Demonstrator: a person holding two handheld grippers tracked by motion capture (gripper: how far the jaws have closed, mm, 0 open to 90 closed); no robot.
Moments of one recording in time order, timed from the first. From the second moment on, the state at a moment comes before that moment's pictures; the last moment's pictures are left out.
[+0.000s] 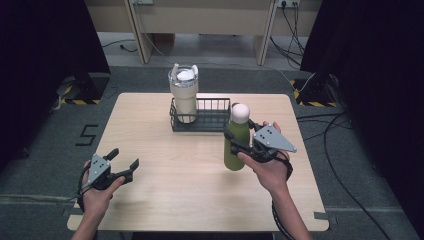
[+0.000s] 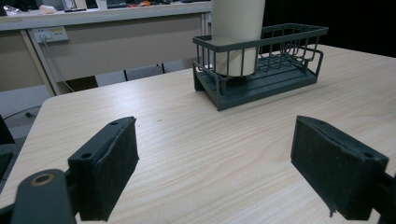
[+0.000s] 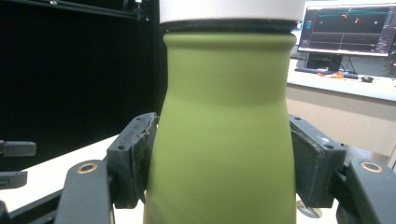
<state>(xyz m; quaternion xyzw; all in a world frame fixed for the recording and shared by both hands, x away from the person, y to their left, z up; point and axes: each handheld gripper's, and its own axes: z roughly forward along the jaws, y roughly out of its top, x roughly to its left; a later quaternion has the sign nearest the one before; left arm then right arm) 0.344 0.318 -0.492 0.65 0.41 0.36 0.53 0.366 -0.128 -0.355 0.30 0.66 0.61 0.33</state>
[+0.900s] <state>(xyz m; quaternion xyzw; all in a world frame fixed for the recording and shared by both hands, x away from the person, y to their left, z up) 0.344 0.318 -0.493 0.65 0.41 0.36 0.53 0.392 -0.116 -0.345 0.31 0.65 0.61 0.34</state>
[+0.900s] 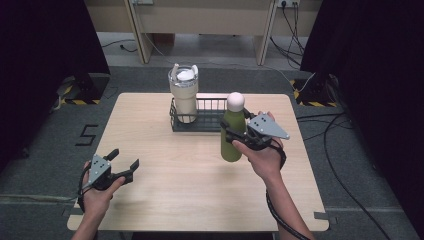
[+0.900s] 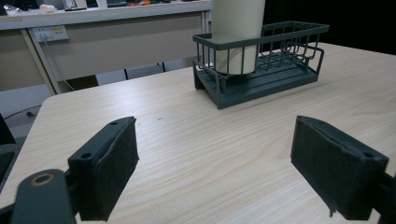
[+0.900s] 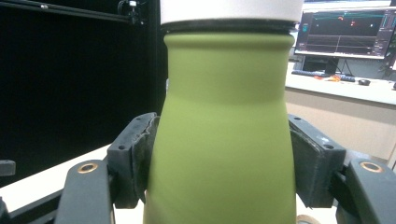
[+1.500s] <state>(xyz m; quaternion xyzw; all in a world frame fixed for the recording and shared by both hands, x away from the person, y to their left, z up) 0.344 0.318 -0.493 0.65 0.41 0.36 0.53 0.410 -0.109 -0.335 0.31 0.65 0.60 0.34</state>
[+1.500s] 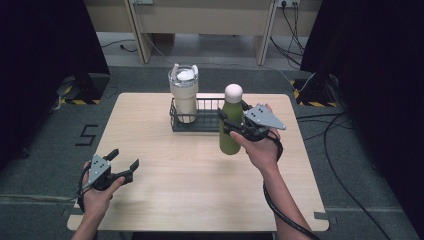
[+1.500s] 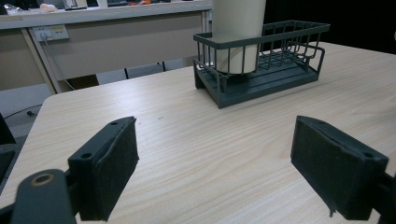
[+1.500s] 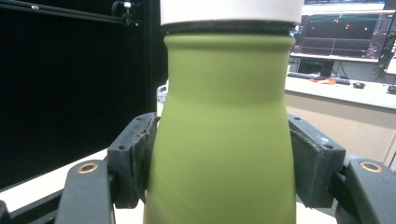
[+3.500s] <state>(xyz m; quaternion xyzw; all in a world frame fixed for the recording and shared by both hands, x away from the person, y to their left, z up) 0.343 0.323 -0.493 0.65 0.41 0.37 0.52 0.468 -0.082 -0.321 0.33 0.64 0.60 0.34</state>
